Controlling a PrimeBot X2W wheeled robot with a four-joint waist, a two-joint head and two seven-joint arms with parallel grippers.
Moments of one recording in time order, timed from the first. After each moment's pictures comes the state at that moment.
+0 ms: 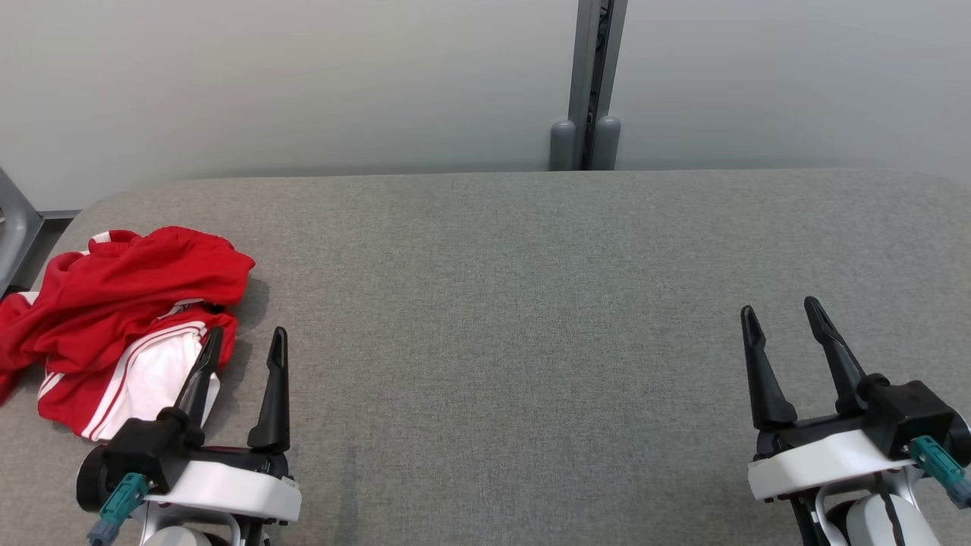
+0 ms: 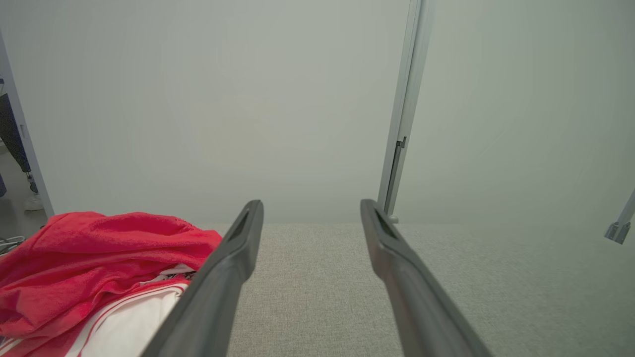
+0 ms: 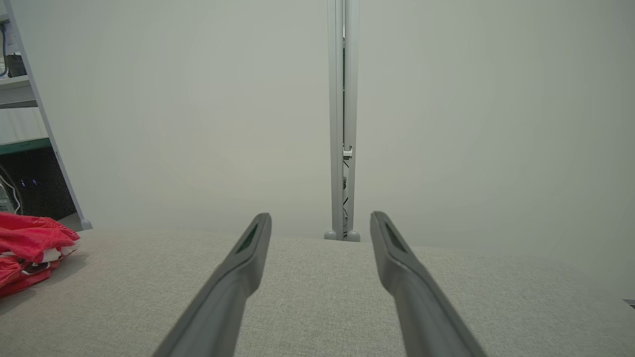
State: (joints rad) left arm -0.07 0.05 0.03 0.19 -0.18 -0.13 -0.26; right arm -0.12 -0.05 0.04 0.17 0.12 0.13 -0.26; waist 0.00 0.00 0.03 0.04
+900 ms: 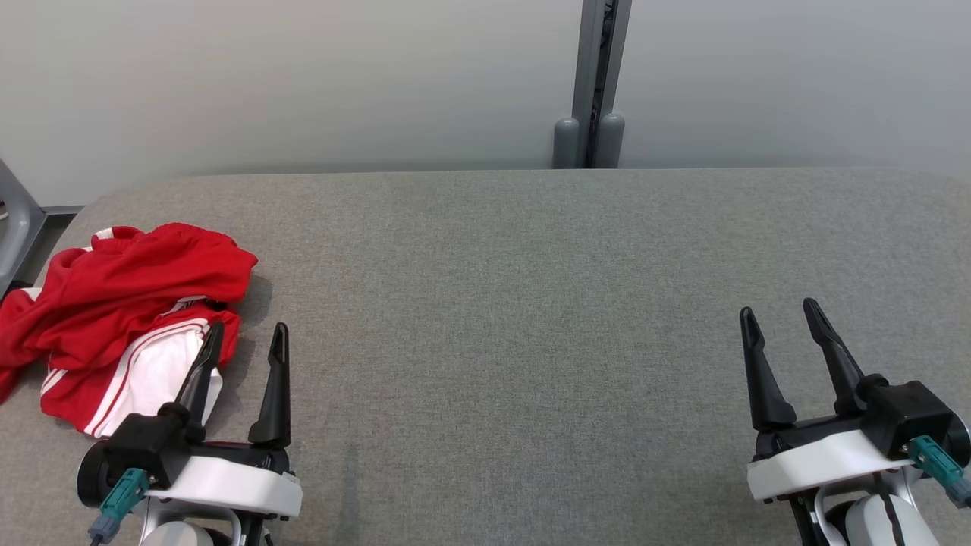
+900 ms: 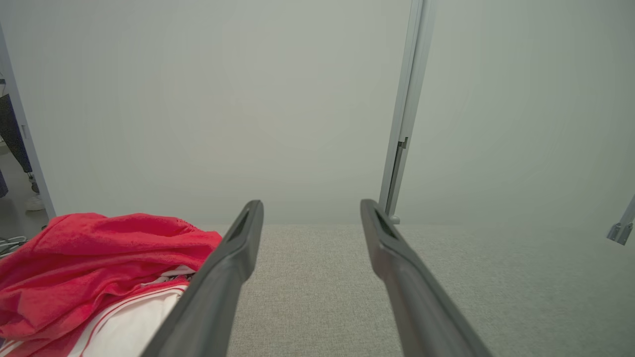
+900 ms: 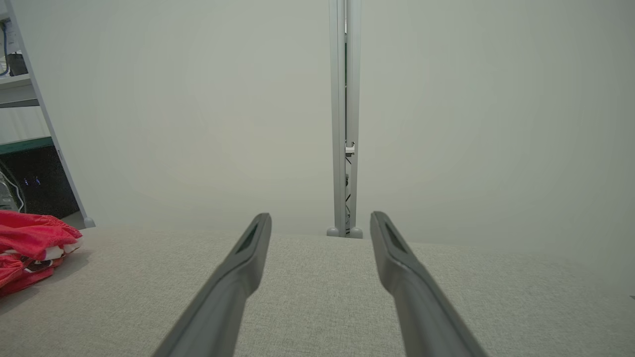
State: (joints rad) left arm -0.08 0.05 0.02 0.19 -0.18 -0.13 -0.26; right arm -0.12 -0.05 0.04 0.18 0.12 0.13 -0.26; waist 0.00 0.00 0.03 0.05
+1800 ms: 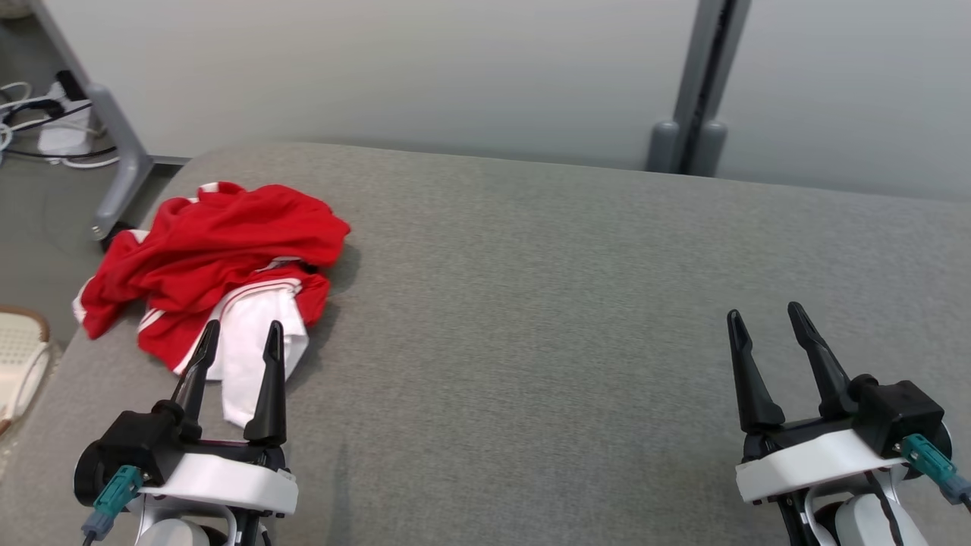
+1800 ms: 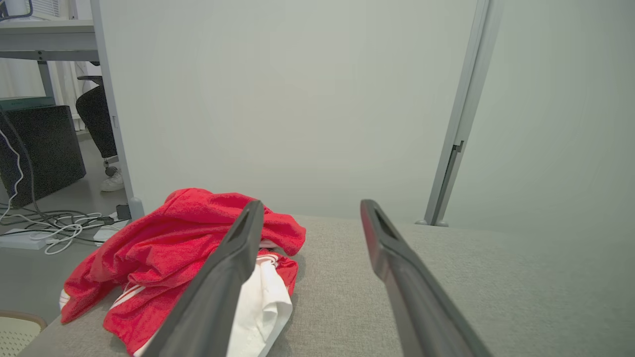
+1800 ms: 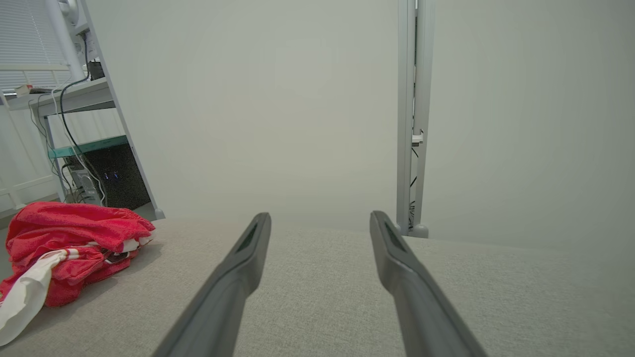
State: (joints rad) left arm -0.09 0.05 0.03 0.21 -0.19 -0.13 -0.26; right arm -0.13 -0.05 0.08 0.20 0.18 0.13 -0.26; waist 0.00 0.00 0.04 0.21
